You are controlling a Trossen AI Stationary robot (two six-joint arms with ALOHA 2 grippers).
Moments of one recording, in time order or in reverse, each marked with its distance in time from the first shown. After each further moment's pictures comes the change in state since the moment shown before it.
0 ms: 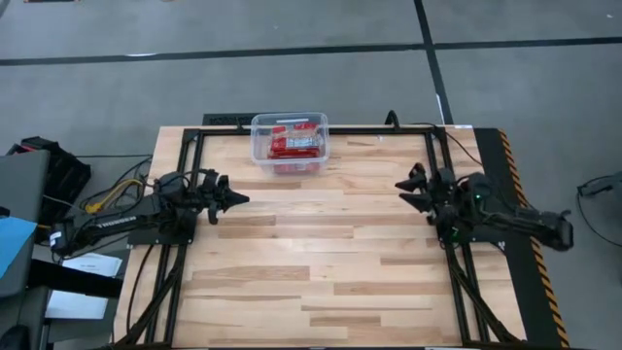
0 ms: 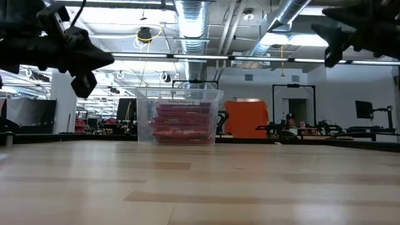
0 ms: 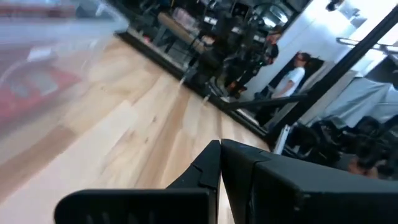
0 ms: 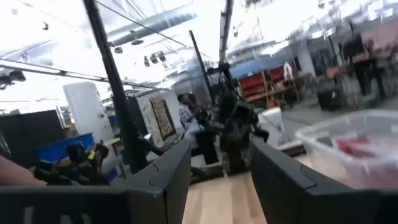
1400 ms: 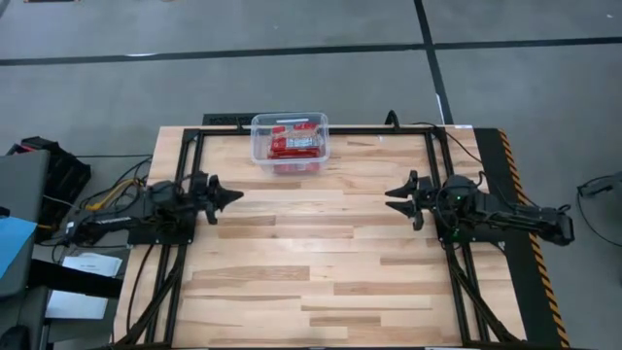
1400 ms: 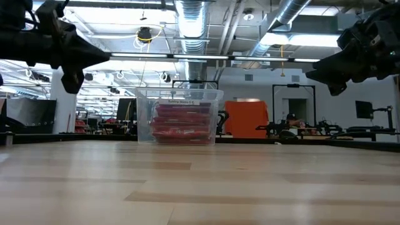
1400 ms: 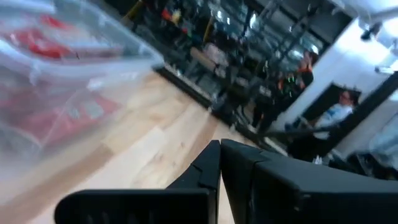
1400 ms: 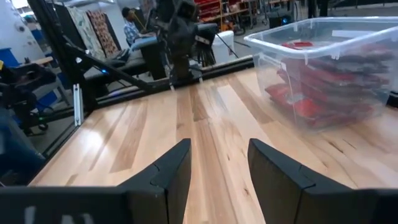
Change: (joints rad) left arm -0.230 -0.293 0.014 -0.265 -0.438 0.060; right arm 0.090 0.003 0.001 -0.431 0.174 -0.218
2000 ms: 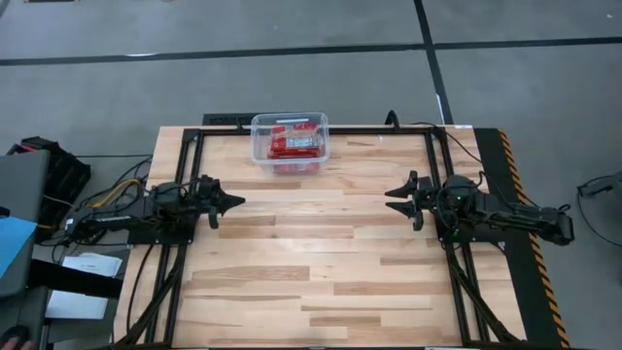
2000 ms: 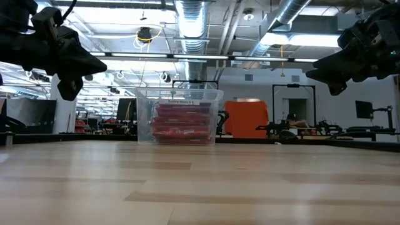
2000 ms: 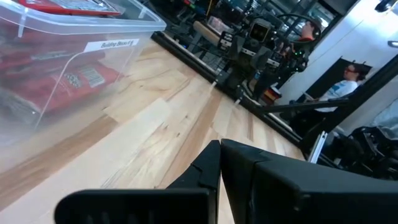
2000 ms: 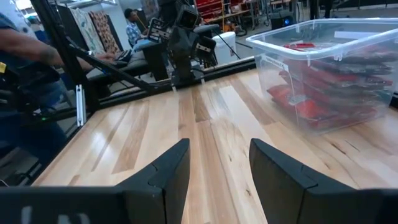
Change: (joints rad) left arm -0.044 0.025 0.001 -0.084 0.014 0.000; right arm 0.000 0.004 0.000 0.000 -0.005 0.000
